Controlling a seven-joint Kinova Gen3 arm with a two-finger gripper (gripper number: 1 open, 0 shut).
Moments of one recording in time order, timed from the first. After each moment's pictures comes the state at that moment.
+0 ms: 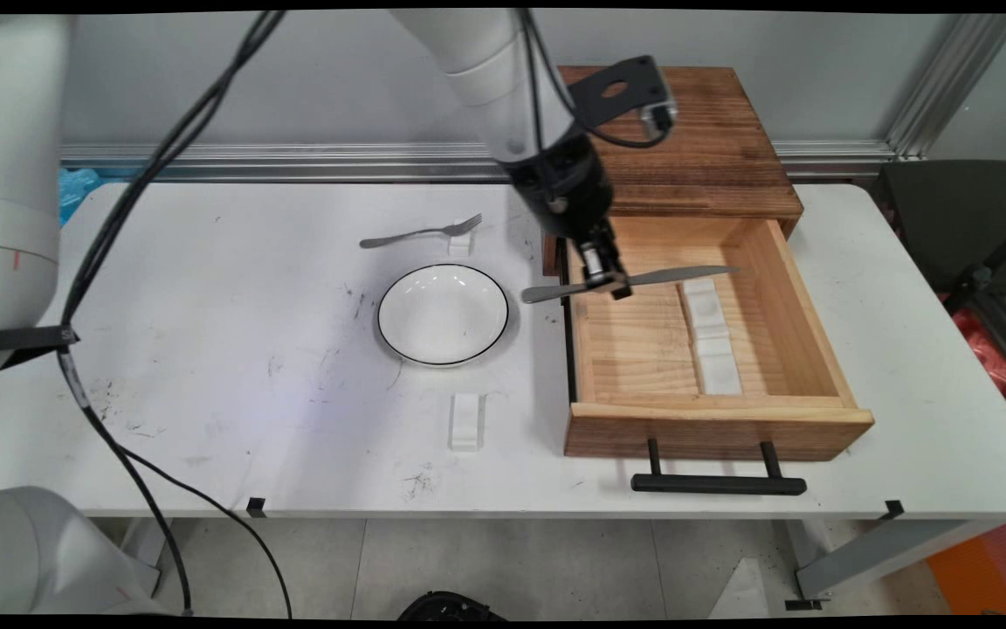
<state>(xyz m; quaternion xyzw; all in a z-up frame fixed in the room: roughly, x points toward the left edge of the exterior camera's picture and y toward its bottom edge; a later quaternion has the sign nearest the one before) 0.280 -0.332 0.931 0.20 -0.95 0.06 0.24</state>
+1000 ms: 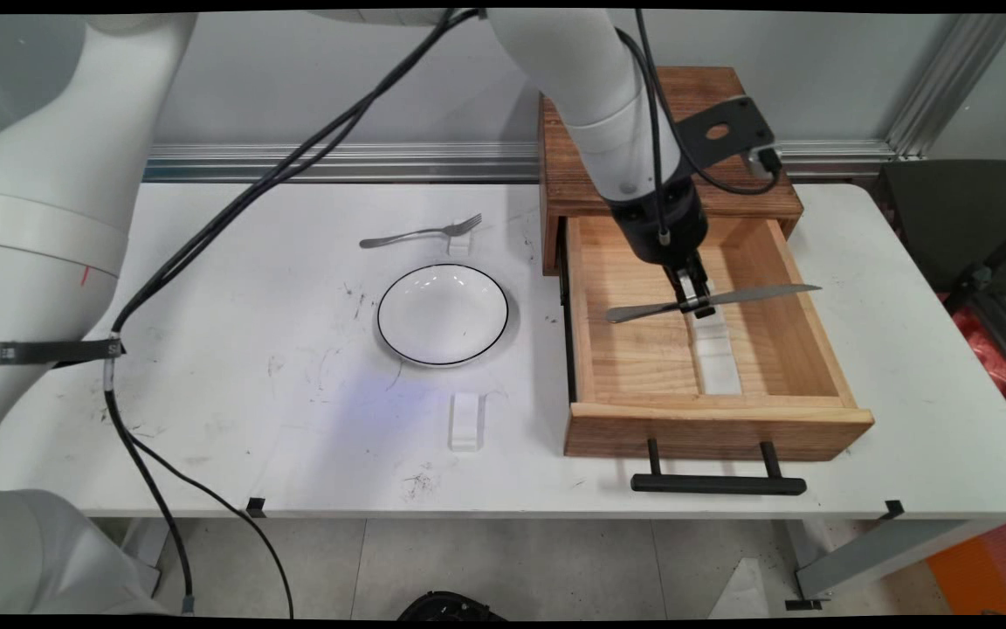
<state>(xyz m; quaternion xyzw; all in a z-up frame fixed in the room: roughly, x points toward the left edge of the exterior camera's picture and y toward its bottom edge) 0.201 -0.370 0.889 0.20 -0.94 0.06 0.26</state>
